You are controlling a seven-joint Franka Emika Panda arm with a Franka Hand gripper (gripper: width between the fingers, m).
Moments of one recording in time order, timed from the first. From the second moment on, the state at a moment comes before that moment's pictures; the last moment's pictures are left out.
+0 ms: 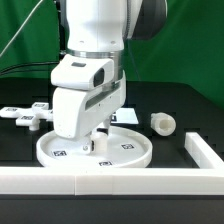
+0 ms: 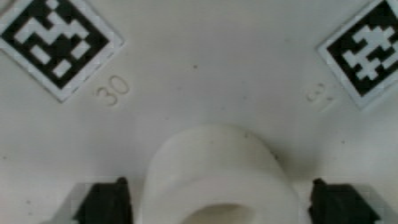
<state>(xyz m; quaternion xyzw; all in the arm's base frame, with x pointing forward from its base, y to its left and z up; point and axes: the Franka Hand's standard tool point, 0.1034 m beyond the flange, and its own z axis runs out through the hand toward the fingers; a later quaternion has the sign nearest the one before) 0.541 -0.031 0.013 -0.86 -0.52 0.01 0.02</state>
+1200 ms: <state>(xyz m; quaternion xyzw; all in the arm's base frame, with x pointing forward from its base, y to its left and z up) 0.557 0.004 0.013 -0.84 -0.54 0.01 0.02</state>
